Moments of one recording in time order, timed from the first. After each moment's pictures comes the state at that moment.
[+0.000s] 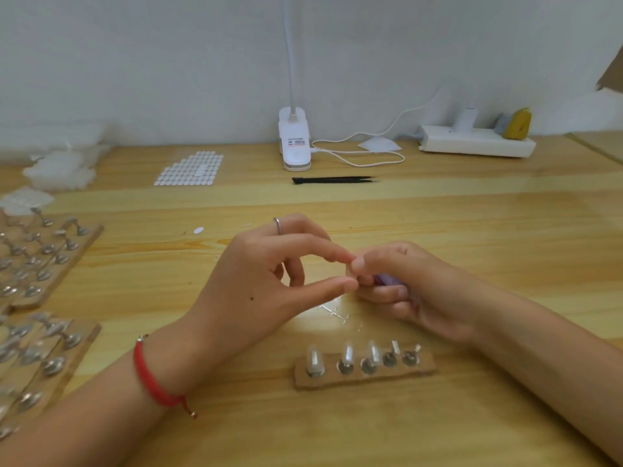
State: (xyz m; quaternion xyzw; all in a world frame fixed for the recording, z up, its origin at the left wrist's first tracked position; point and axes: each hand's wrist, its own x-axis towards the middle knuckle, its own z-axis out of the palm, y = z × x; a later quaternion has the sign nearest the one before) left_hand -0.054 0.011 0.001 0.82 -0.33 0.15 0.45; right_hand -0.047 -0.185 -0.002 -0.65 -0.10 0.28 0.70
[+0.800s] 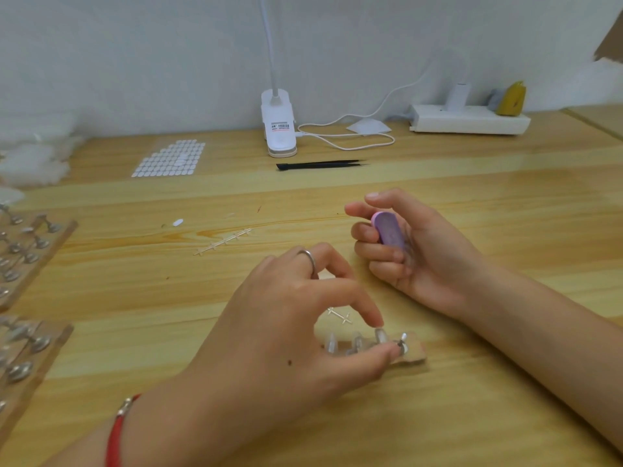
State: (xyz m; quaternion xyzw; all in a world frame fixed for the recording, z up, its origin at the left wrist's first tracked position) left_hand -0.096 -0.020 0.001 0.91 -0.28 0.05 0.32; right_hand -0.031 -0.195 -0.006 -0.51 0.03 0.23 0.83
